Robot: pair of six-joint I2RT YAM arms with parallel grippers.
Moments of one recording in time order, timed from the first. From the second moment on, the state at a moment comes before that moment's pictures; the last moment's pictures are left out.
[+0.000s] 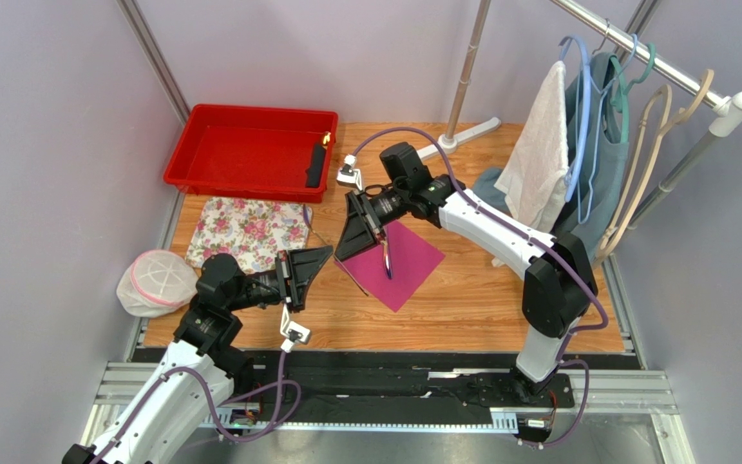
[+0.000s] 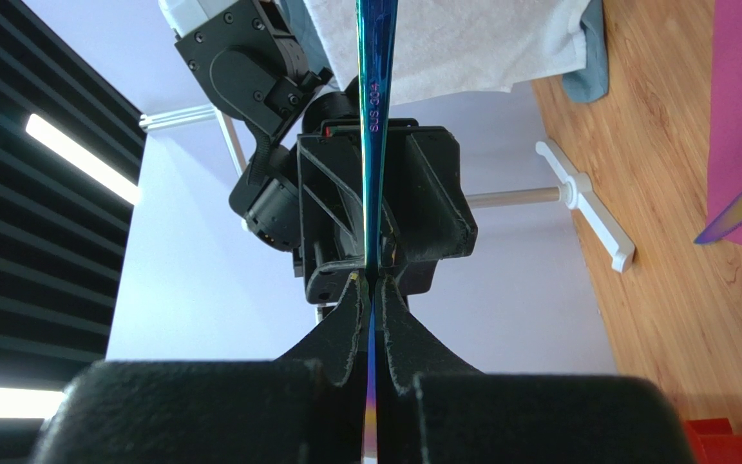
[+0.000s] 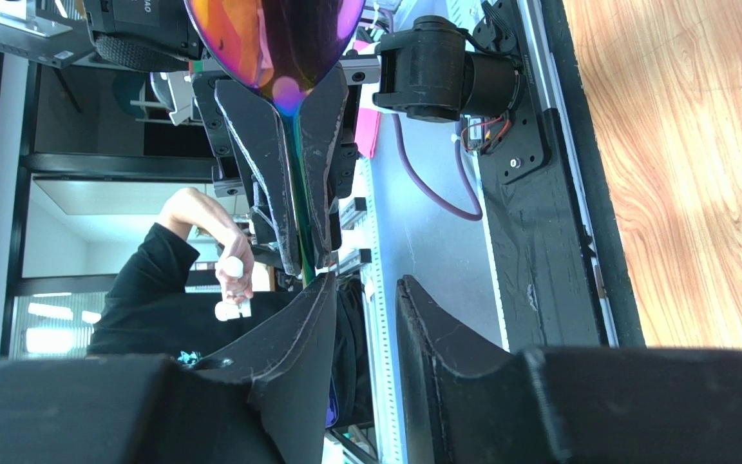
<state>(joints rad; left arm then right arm) -0.43 0.51 0.42 0.05 0.88 1.81 0.70 1.77 1.51 -0.40 -1.21 0.63</state>
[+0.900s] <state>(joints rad) -0.43 0.53 0.41 0.10 0.88 1.78 0.69 1.77 1.47 -0.11 -1.28 0.92</state>
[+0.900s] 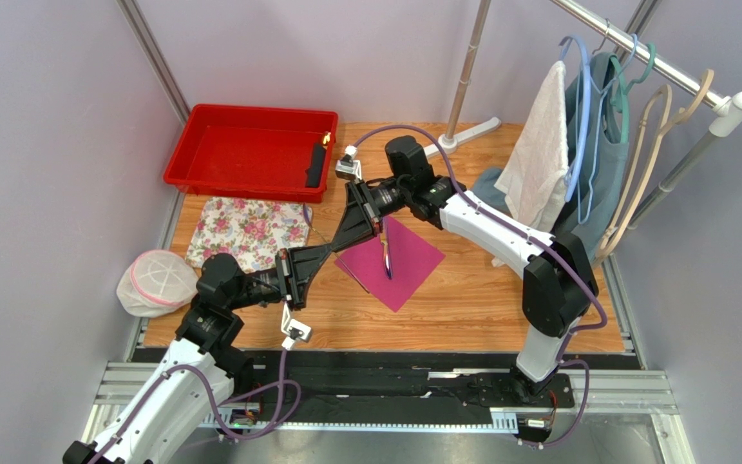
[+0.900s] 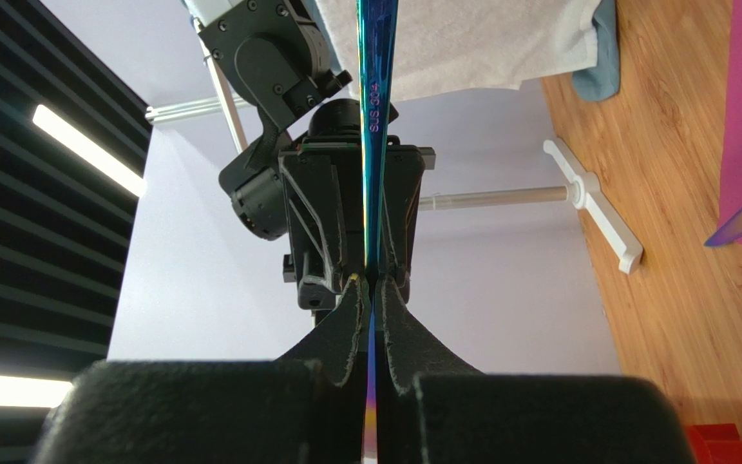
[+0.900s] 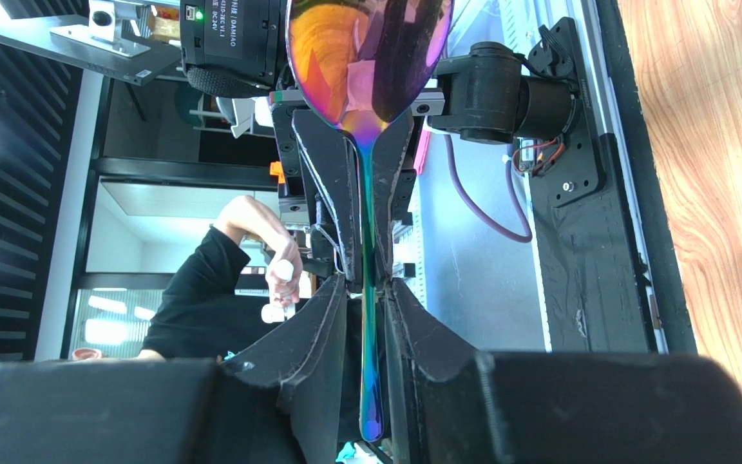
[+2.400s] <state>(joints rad) -0.43 0.61 0.56 -0.15 0.58 1.39 0.57 1.73 1.41 -0.41 -0.83 0.71</state>
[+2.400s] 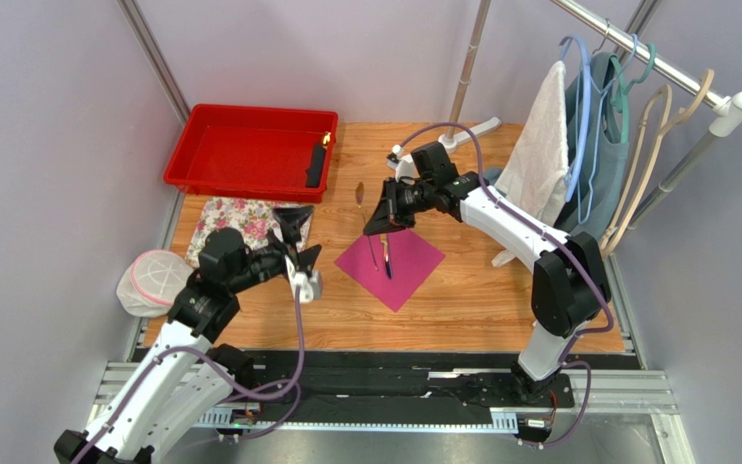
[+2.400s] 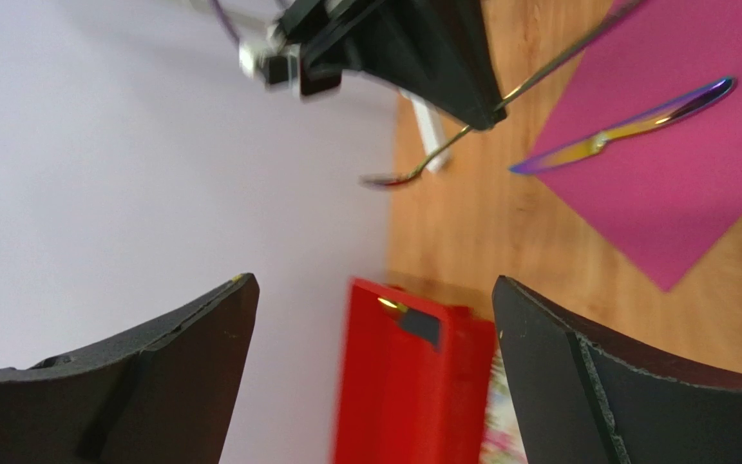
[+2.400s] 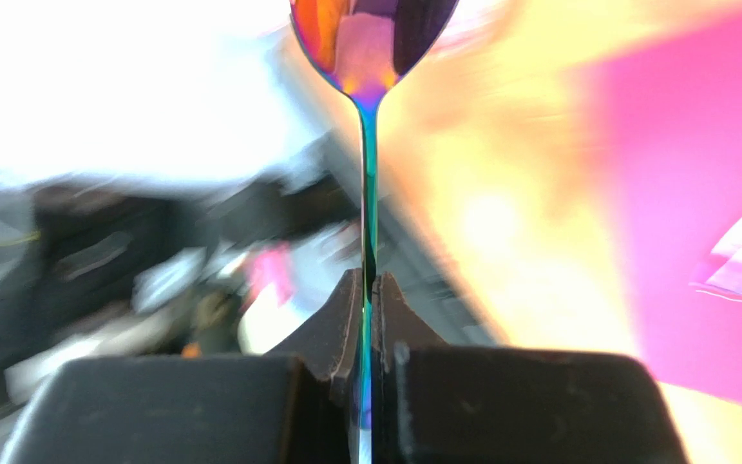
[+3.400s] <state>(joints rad) -0.43 0.89 0.90 -0.34 0.44 -0.01 0.57 1.98 1.37 -0.54 -0.14 0.48</state>
